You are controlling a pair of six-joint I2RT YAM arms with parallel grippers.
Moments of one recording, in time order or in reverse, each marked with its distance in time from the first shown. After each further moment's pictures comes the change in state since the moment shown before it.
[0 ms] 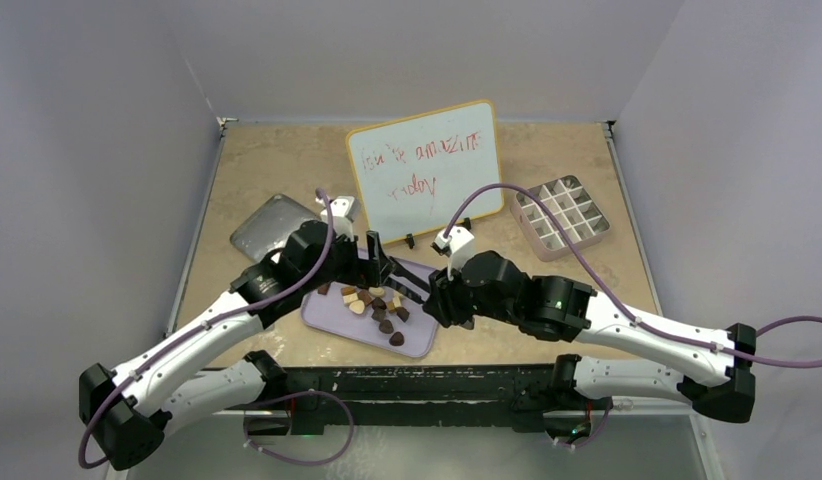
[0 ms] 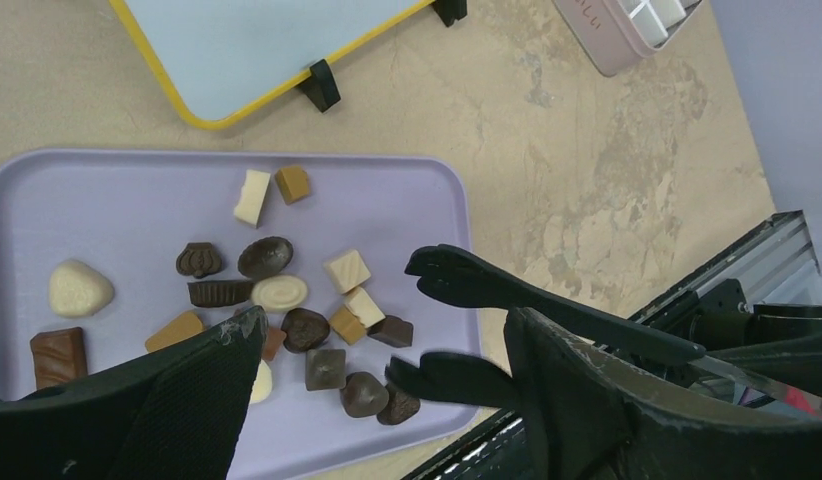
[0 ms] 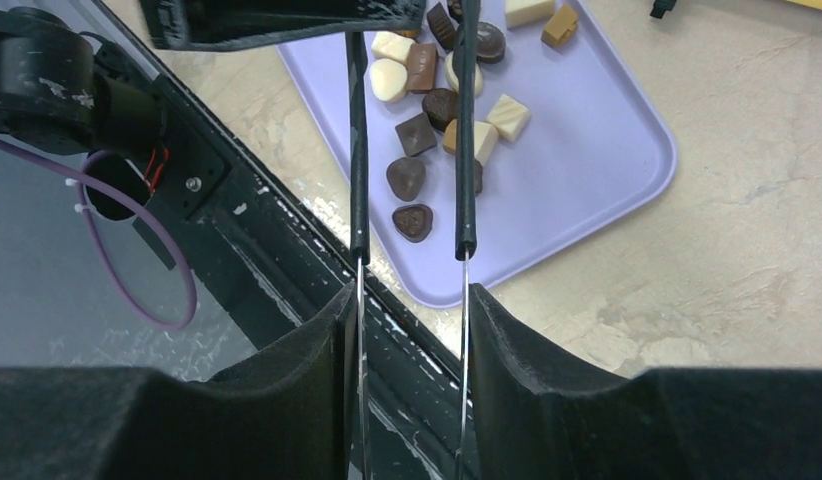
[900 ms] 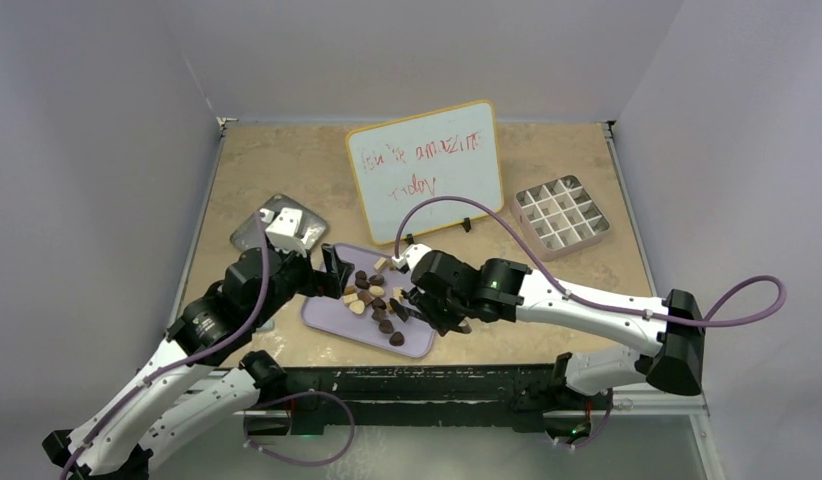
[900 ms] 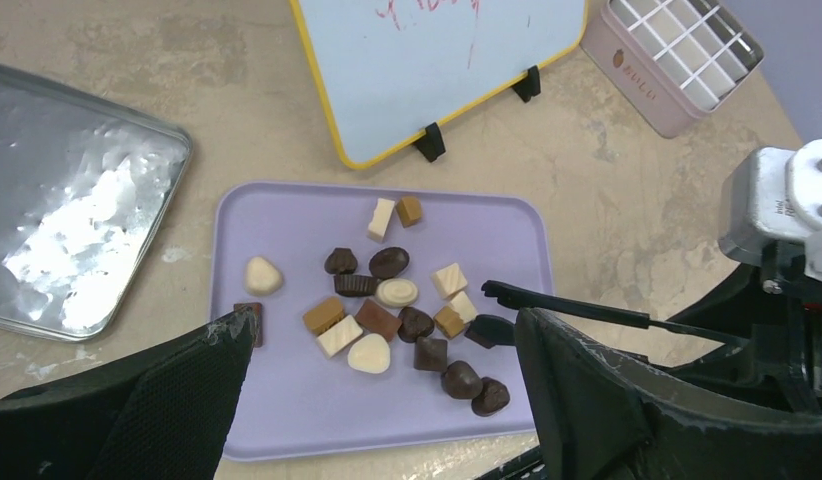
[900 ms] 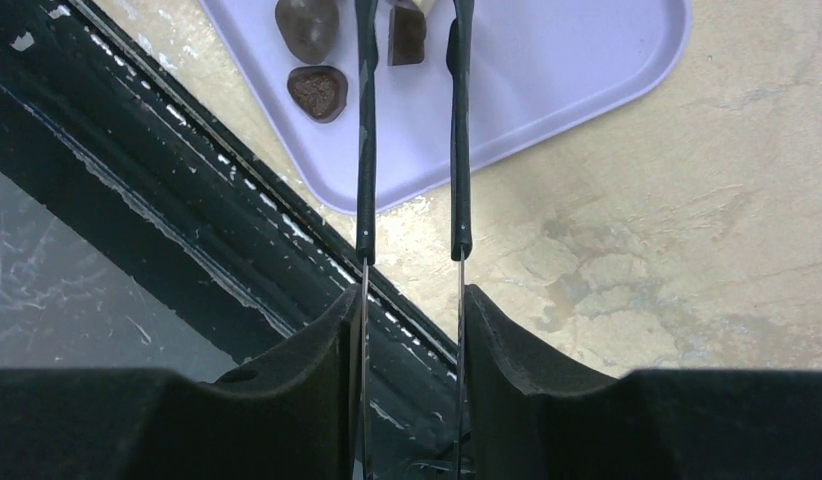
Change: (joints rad) left arm -0.001 -0.368 0.021 -0.234 -0.216 0.142; right arm 0.000 0.320 0.150 -0.272 -0.033 -0.141
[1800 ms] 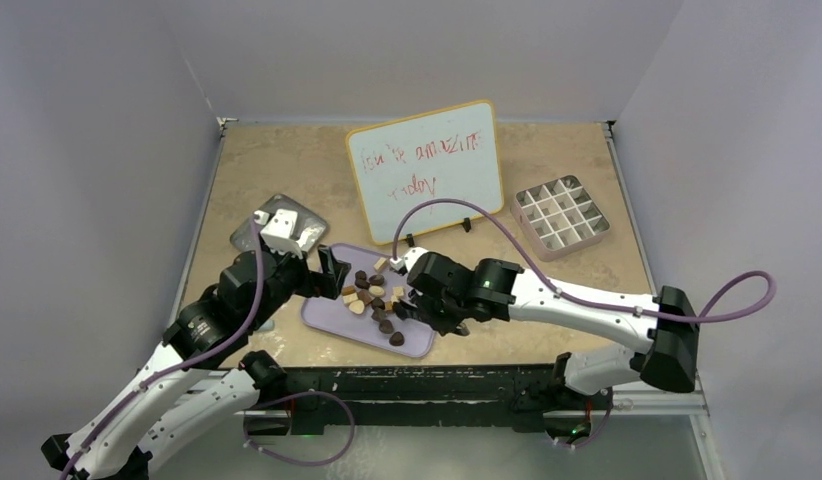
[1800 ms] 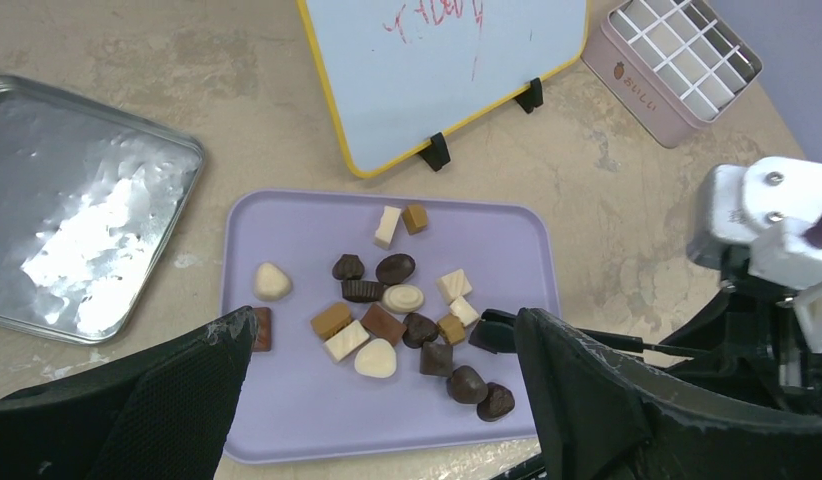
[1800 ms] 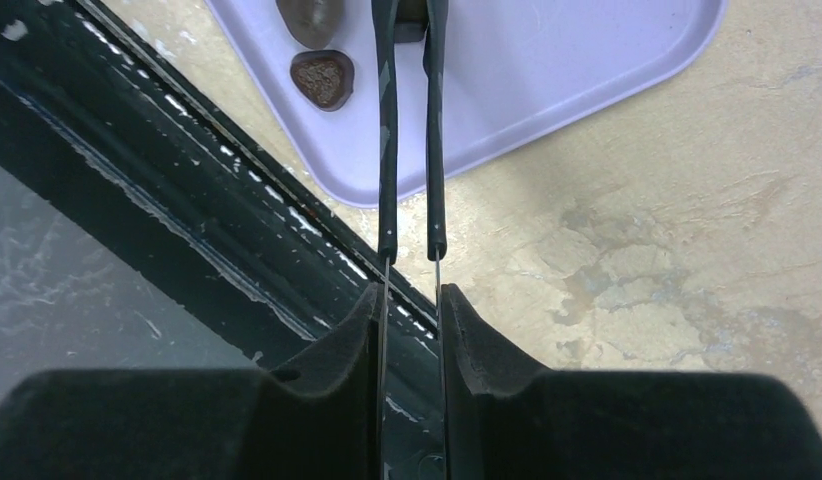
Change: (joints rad) left arm 0.000 -0.016 -0.002 -0.008 -0.015 0.015; right arm 0.000 0.050 -0.001 -0.008 -0.029 0.023
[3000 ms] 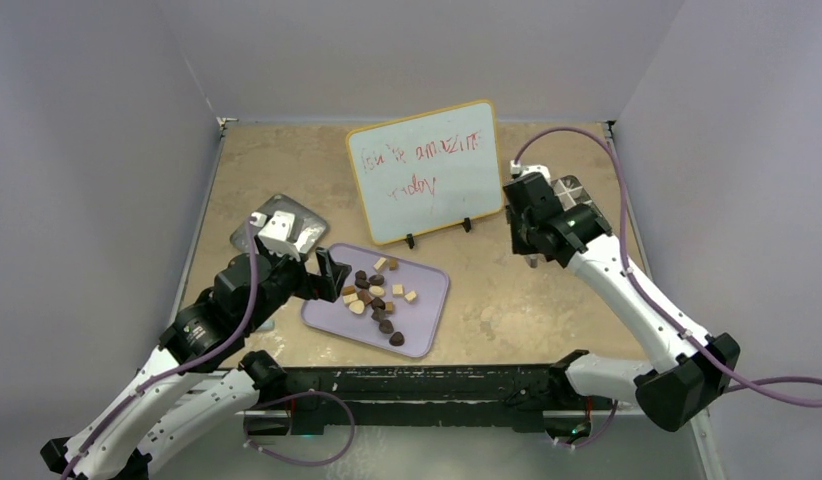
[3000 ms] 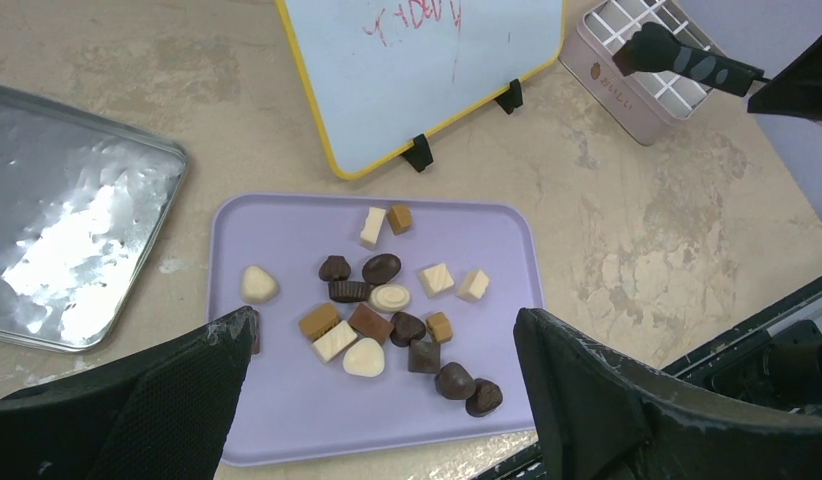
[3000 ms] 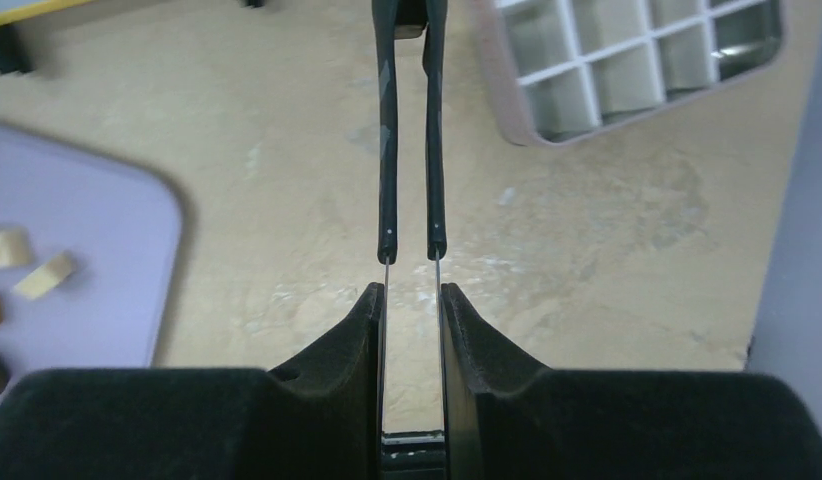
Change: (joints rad) left arm 0.000 -0.025 0.000 0.000 0.032 0.001; right arm -0.595 -0.167 0.092 -0.120 0.266 -0.009
